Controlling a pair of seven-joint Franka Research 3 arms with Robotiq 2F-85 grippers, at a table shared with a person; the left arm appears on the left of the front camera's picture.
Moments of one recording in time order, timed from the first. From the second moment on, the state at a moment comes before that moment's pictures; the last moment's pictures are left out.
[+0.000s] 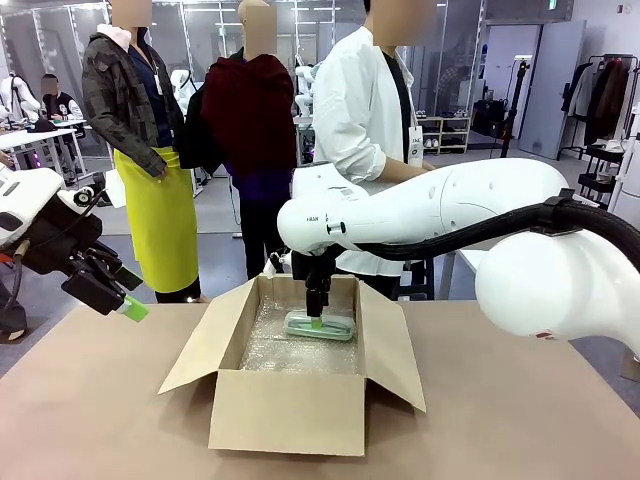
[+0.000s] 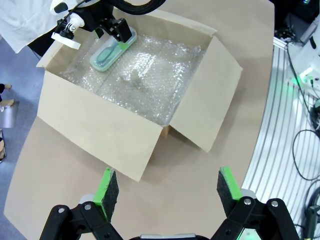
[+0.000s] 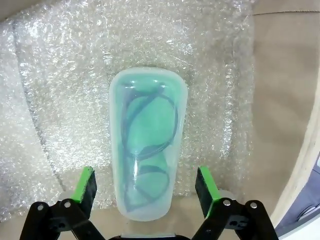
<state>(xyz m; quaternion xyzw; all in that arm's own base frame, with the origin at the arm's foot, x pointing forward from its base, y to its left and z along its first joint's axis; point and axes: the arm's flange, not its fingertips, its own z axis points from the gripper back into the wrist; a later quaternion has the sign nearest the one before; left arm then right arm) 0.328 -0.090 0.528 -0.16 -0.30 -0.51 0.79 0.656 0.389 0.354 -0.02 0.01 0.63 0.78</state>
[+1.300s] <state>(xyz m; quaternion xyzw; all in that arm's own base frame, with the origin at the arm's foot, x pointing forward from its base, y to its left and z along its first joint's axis) 0.328 -0.090 0.528 -0.16 -0.30 -0.51 0.79 0.648 0.346 0.448 -0.01 -0.05 0.59 0.81</state>
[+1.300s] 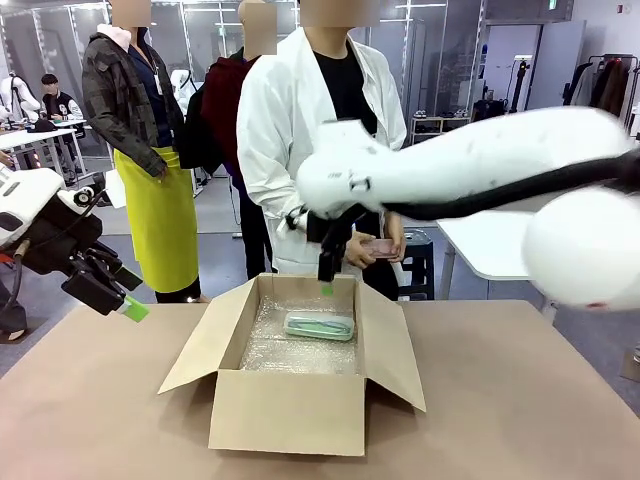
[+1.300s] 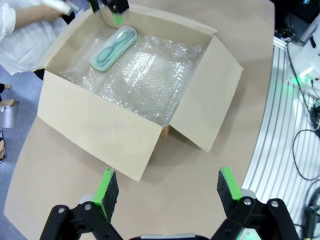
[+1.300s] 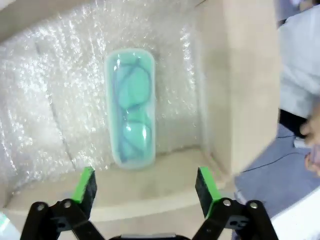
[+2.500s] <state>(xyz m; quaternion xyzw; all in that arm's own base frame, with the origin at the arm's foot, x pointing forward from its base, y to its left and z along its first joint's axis) 0.328 -0.091 0.528 -0.16 -0.30 -0.51 0.79 0.462 0.076 0.507 0.12 -0.28 0.30 0.90</state>
